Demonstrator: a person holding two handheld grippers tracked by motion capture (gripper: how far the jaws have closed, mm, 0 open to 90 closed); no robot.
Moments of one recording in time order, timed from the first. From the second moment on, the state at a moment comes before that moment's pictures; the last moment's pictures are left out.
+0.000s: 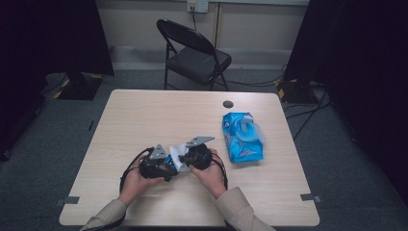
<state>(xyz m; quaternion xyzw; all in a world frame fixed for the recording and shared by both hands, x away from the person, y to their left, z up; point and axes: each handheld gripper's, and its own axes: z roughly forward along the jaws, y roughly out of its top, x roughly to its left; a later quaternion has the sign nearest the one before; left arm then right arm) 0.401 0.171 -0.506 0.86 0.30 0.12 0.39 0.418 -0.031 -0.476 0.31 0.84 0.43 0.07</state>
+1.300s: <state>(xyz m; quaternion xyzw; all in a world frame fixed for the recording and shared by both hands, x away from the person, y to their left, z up) 0.401 0.171 -0.506 0.86 0.30 0.12 0.39 0.463 -0.079 -0.488 0.42 0.80 0.40 0.13</state>
